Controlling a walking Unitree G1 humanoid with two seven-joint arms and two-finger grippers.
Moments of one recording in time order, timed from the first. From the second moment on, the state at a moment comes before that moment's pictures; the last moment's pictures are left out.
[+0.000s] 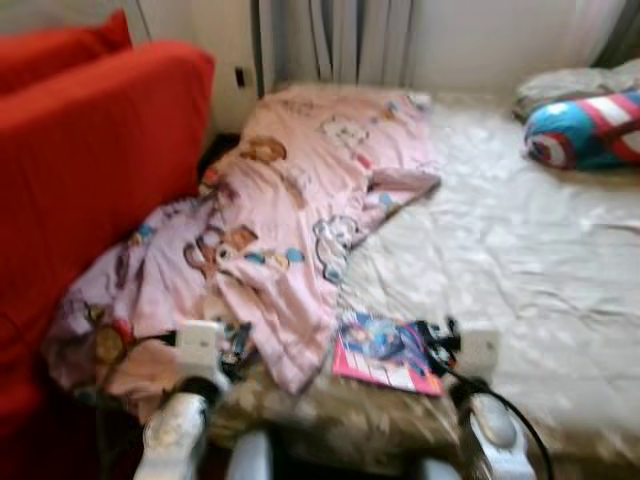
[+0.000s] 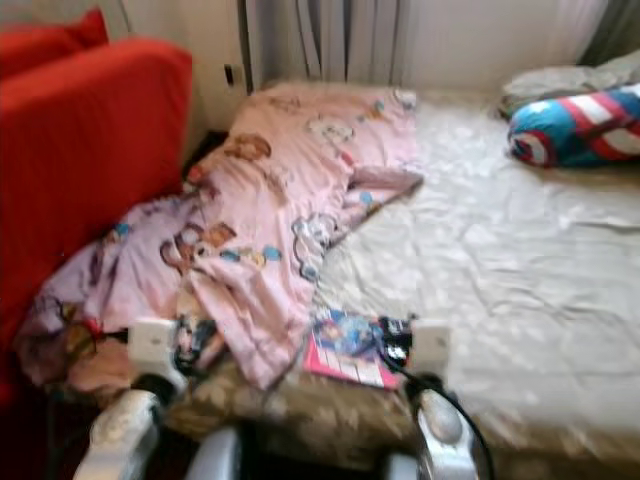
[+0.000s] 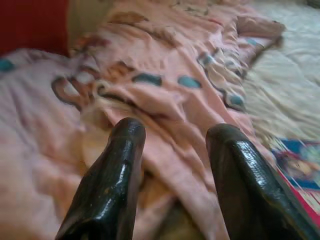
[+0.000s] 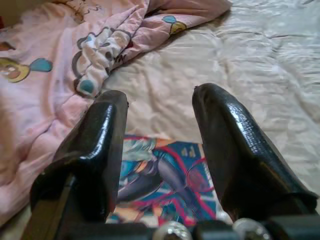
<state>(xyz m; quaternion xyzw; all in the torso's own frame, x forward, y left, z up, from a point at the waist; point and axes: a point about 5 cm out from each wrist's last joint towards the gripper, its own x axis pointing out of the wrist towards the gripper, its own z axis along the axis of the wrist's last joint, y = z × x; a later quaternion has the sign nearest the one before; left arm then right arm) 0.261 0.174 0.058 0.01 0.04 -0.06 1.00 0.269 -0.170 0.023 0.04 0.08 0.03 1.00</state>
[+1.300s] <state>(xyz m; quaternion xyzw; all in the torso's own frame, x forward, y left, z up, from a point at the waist) 0.216 0.177 0.068 0.03 0.07 -0.09 0.99 0.311 -0.244 0.031 -0.46 0.27 0.17 0.83</state>
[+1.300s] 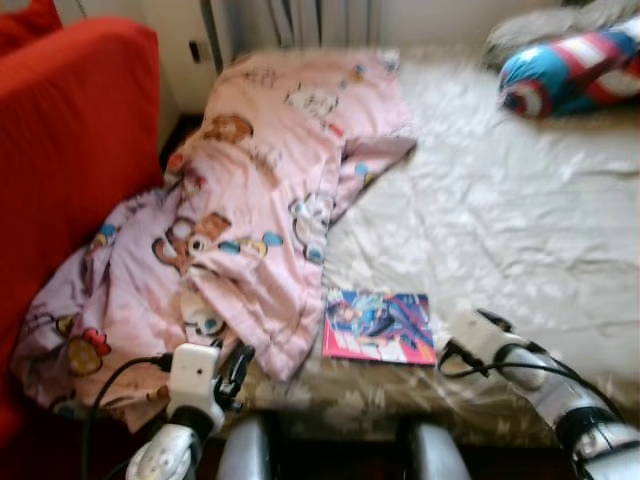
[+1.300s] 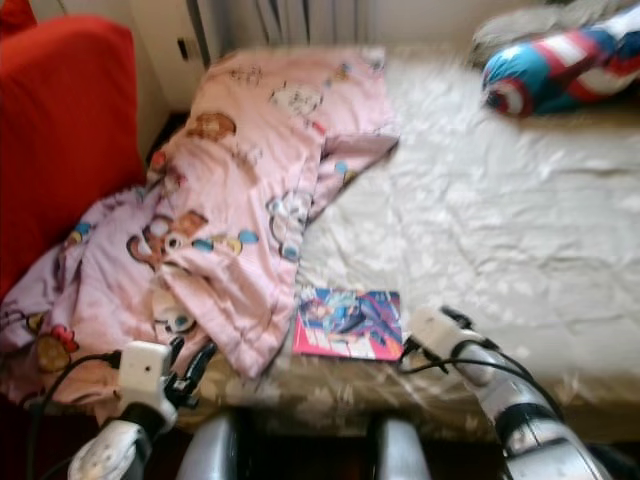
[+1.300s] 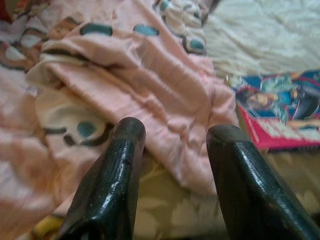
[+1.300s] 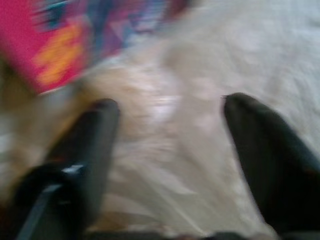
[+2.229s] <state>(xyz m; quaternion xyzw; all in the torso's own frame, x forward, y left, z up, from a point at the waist) 0.195 0.178 0.086 0.03 0.09 -0.08 0.99 0.332 -0.250 0.057 -0.50 0.24 0.14 0.82</state>
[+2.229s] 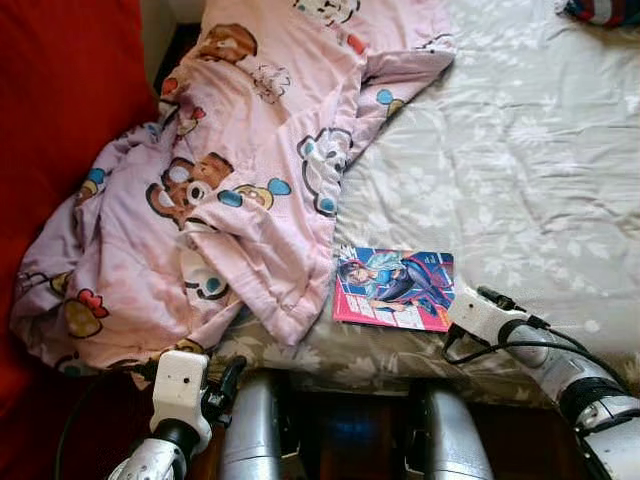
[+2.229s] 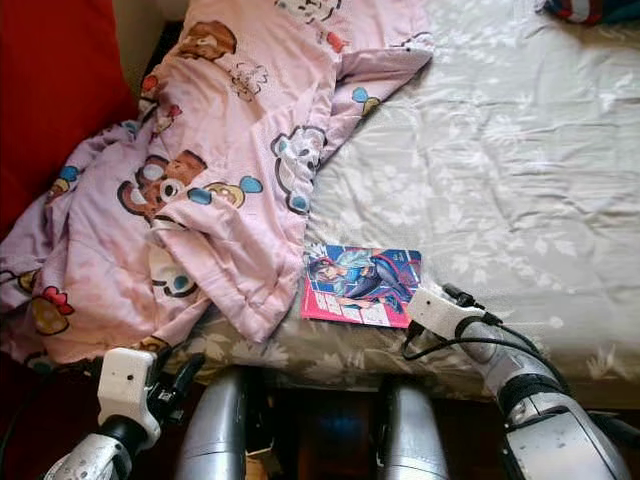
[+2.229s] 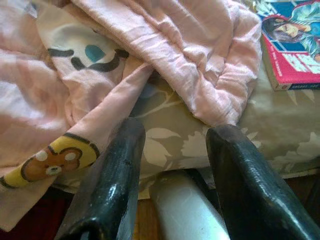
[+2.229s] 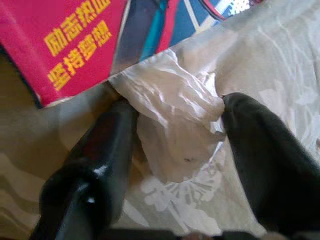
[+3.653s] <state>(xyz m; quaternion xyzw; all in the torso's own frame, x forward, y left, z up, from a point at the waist) 0.235 0.162 0.085 0.02 0.06 -0.09 0.99 0.326 -0.252 0.051 -0.45 0.23 0.07 0.86</state>
